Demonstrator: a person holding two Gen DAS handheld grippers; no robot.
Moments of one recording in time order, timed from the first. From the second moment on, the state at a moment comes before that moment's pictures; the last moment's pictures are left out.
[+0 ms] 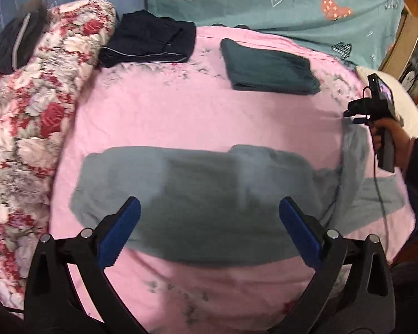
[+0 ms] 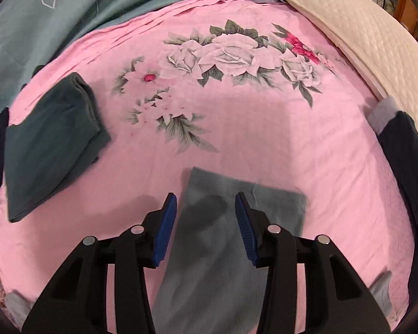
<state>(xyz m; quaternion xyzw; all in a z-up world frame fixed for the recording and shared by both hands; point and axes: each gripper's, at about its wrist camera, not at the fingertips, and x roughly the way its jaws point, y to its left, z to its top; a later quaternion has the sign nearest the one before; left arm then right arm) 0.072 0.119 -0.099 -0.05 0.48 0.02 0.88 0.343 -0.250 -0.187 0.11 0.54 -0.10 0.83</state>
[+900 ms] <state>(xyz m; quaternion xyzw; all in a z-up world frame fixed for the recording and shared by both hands) 0.118 -0.018 -0.098 0.01 0.50 -0.12 0.86 0.065 -0.446 -0.130 0.34 0.40 -0.05 0.85</state>
